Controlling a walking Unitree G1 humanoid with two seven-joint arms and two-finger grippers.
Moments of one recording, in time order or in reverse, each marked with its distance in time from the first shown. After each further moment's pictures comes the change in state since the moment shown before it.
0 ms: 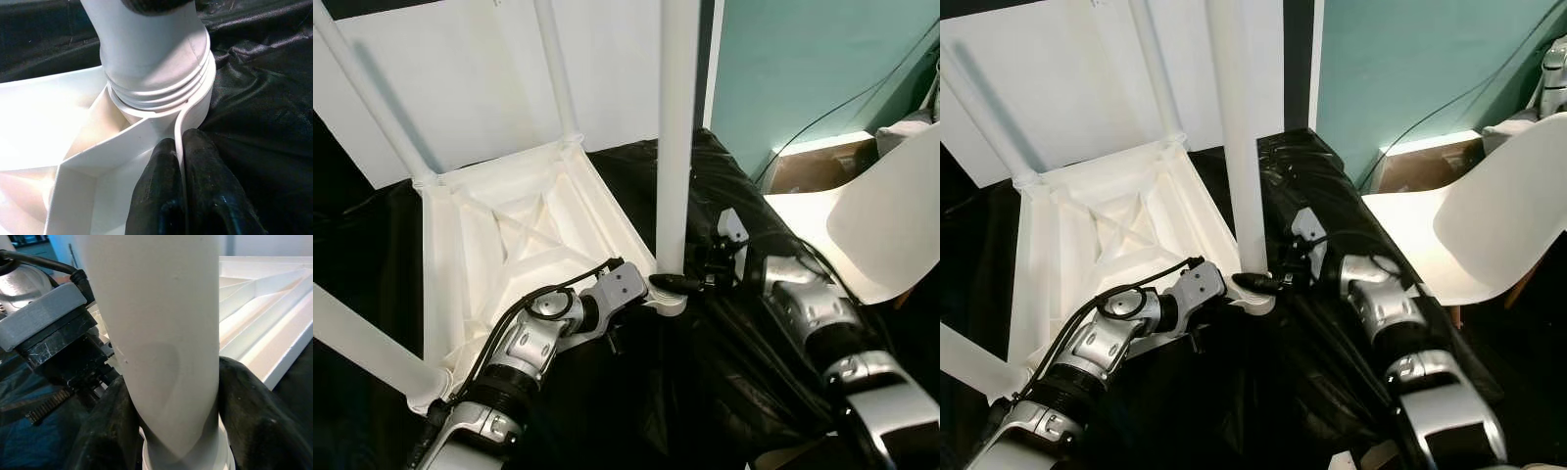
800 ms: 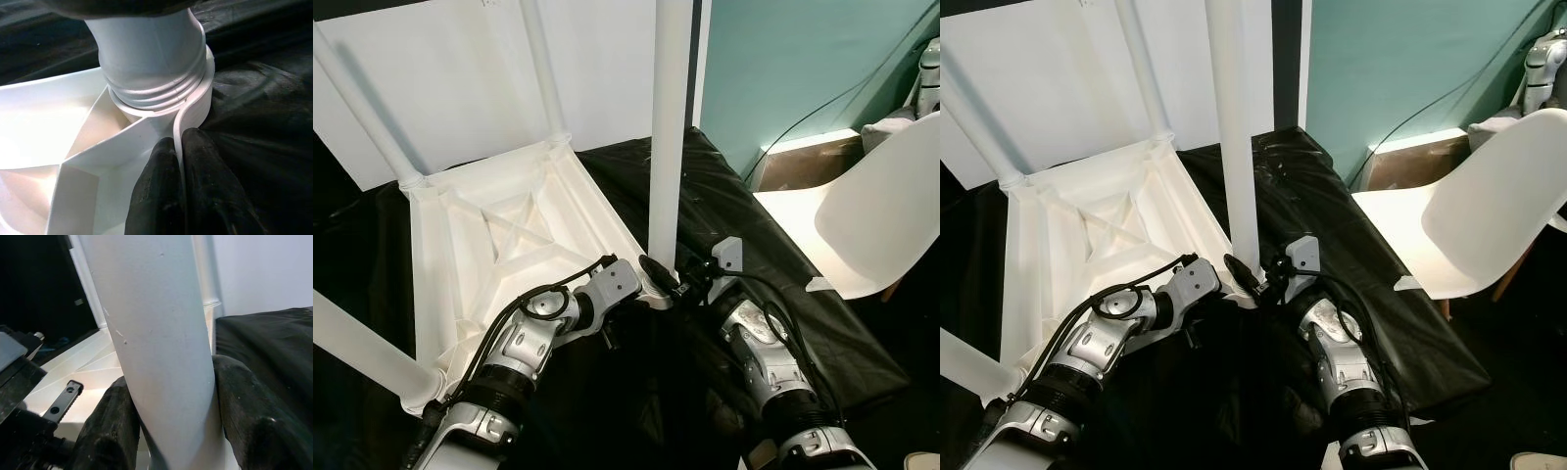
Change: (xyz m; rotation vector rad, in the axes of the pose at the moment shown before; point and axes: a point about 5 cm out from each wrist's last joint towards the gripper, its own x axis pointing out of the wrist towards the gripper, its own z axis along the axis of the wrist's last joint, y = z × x) left arm -0.004 0.006 -0.002 -0.003 0.014 0.038; right arm 0.028 0.042 -0.013 0.113 -0.300 -0.649
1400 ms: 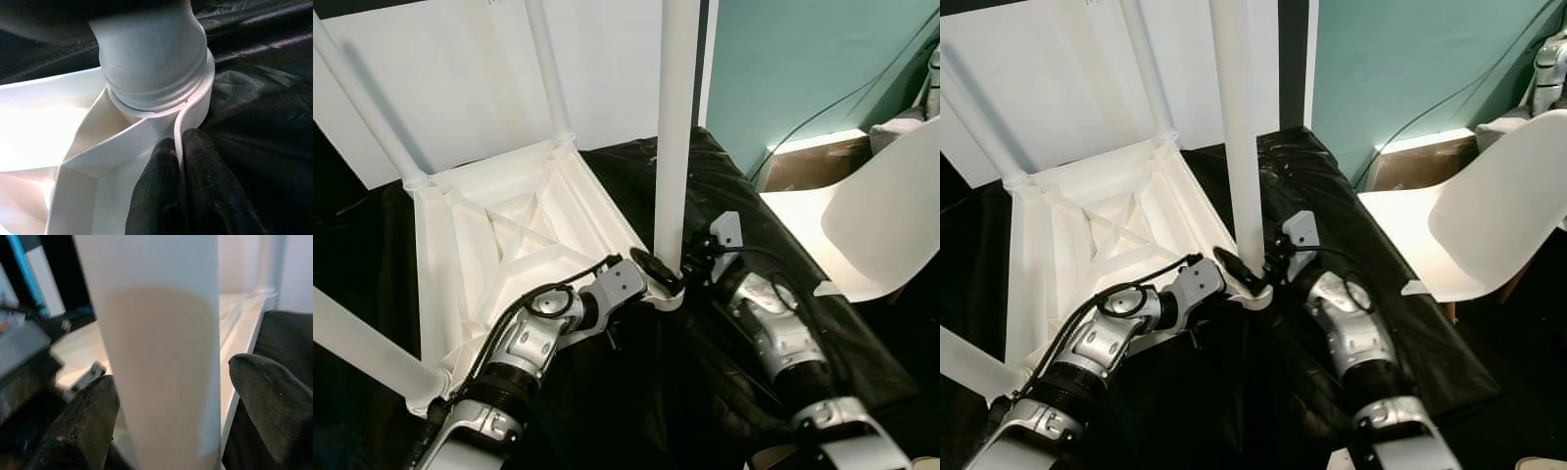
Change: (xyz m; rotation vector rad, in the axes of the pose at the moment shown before) left arm 0.003 -0.002 0.003 -0.001 -0.011 -0.012; right arm 0.006 -0.025 0.015 -0.107 0.120 0.328
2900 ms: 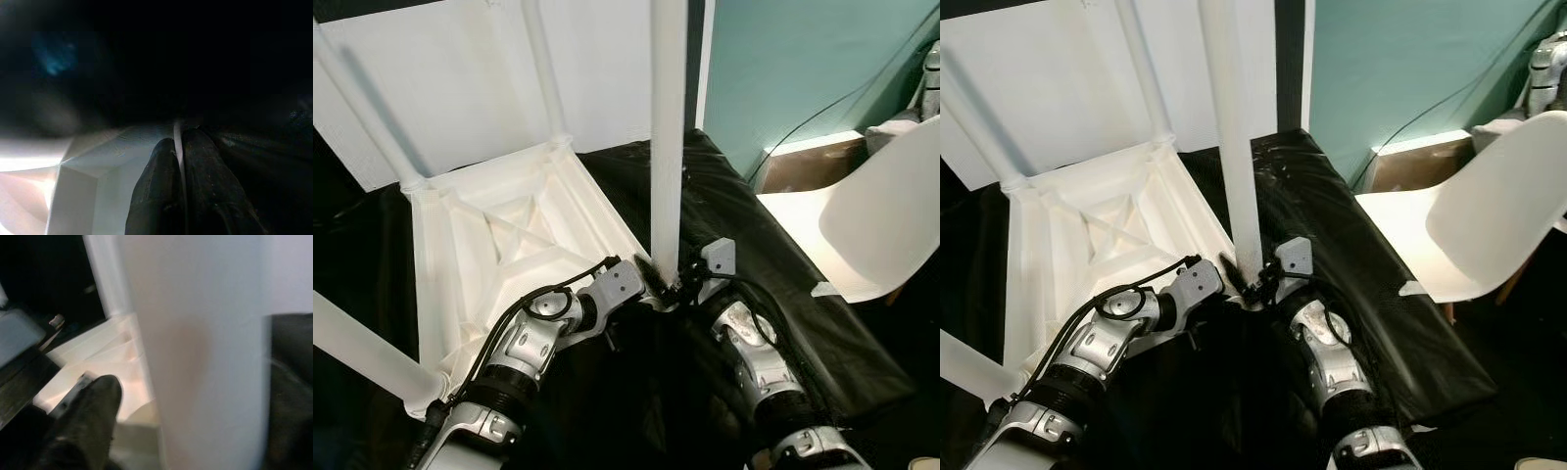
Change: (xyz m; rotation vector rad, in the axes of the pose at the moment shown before) left arm -0.001 -0.001 -0.002 -0.004 0.002 0.009; right arm 0.011 0.037 -0.016 0.048 -0.066 -0.185
